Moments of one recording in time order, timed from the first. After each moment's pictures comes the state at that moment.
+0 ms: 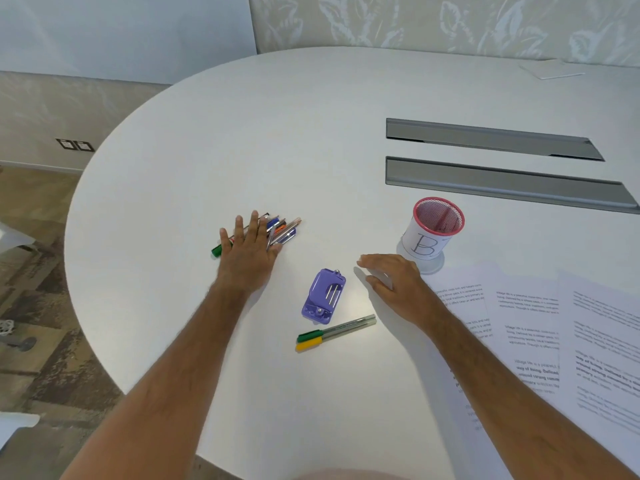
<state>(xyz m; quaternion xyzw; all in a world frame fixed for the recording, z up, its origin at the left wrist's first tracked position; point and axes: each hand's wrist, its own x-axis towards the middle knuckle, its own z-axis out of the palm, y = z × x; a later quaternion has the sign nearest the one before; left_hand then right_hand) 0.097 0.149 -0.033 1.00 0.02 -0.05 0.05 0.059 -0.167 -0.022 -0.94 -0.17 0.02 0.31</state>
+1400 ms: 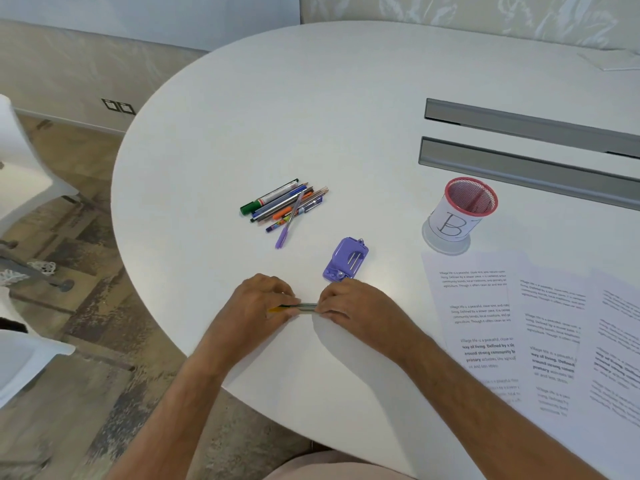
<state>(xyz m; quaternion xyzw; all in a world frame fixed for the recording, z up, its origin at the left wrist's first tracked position) -0.085 0.156 -0.028 0.94 -0.15 0.07 0.28 -0.027 -0.090 -0.020 -0.87 -0.43 0.06 0.22</state>
